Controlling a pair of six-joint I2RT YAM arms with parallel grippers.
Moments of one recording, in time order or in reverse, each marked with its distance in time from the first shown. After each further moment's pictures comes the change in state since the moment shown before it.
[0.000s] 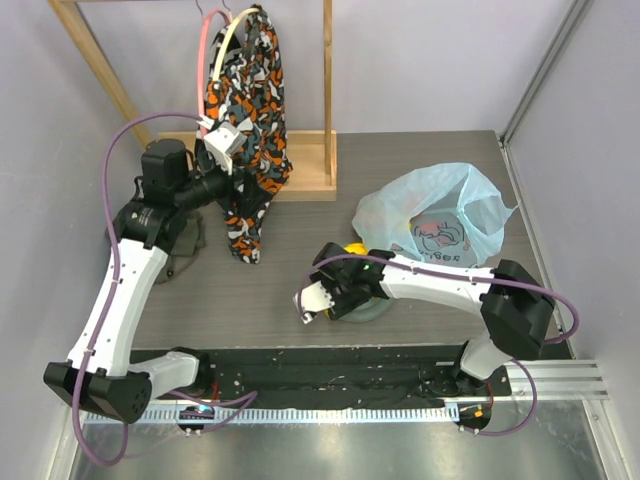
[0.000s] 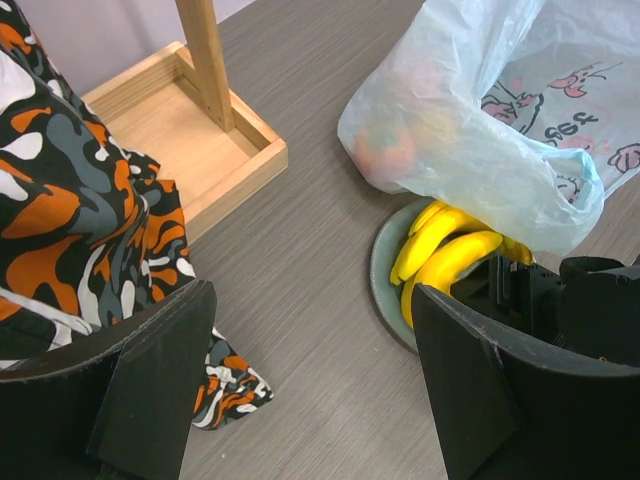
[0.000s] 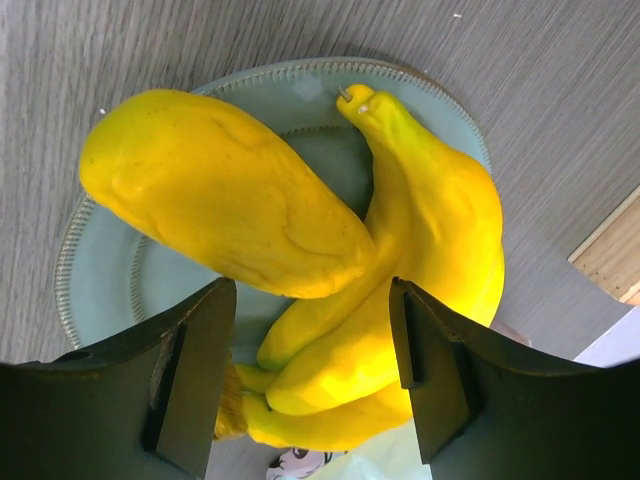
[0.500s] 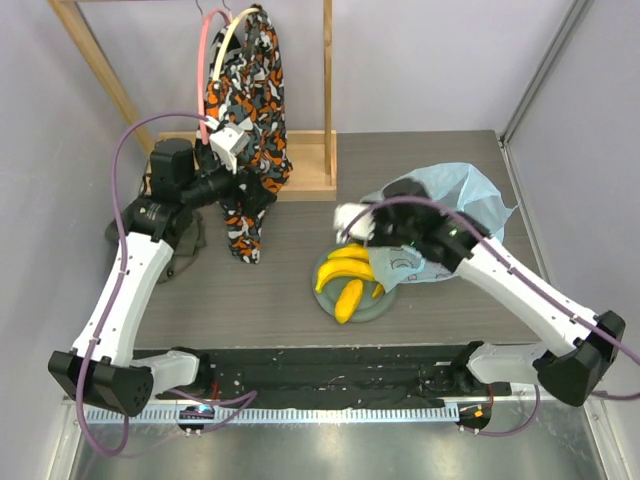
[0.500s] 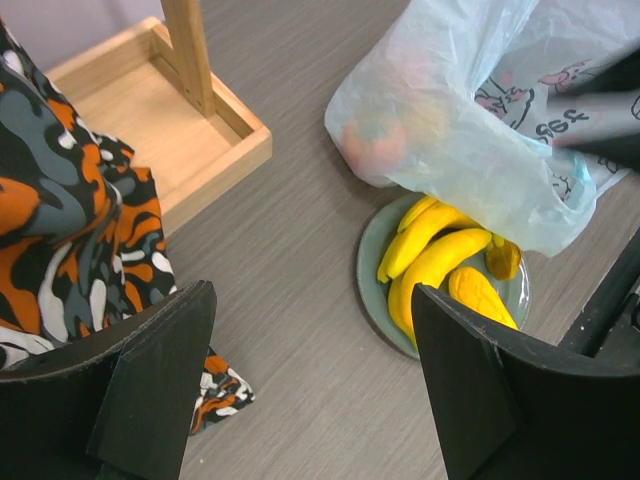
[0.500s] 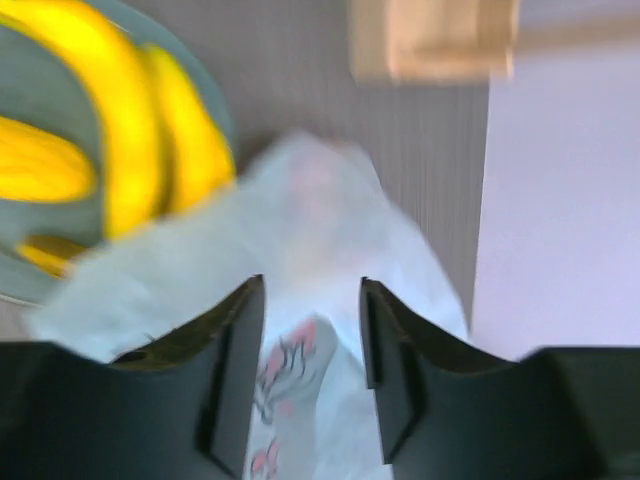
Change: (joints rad) left arm 0.000 0.042 -0.017 0.031 0.020 -0.040; right arm -0.196 -0.338 0.195 -0.128 -0.005 0.140
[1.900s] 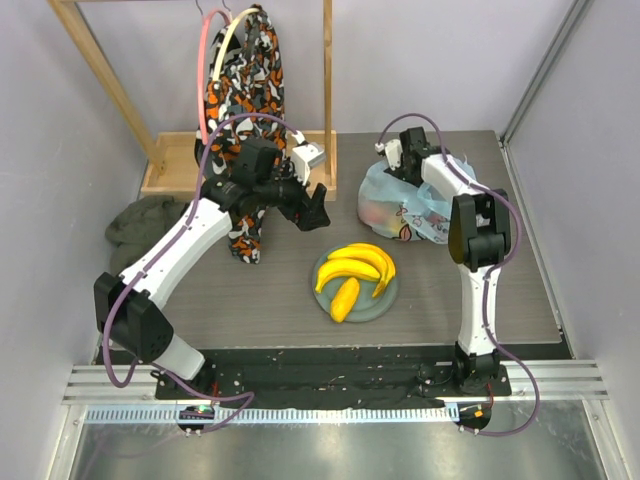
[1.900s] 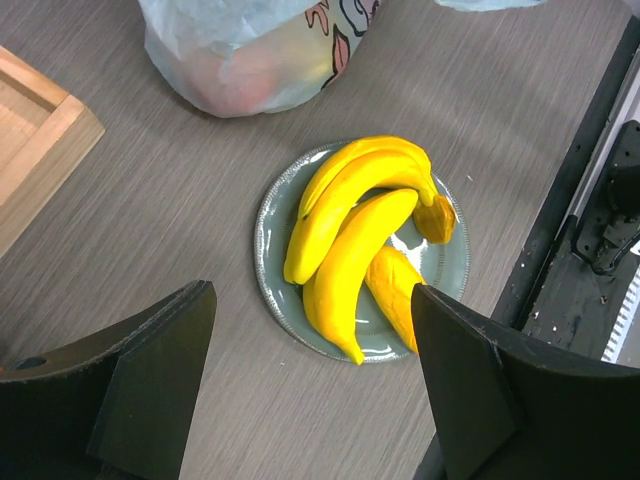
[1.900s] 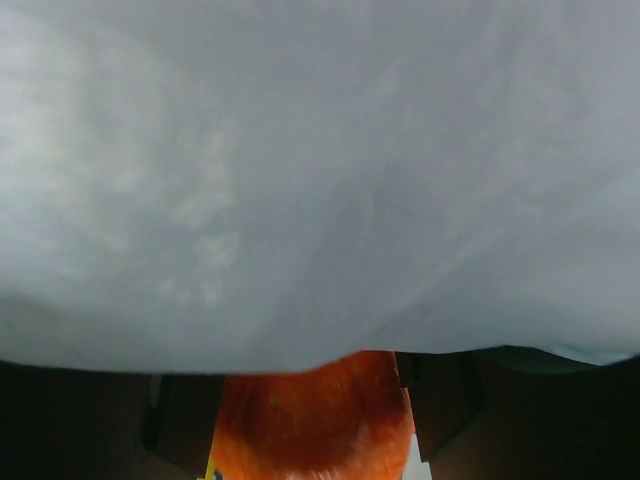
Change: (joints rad) left arm -0.291 0.322 0.091 -0.022 -0.018 0.002; right arm -0.644 0.988 0.614 0.043 -0.060 0.529
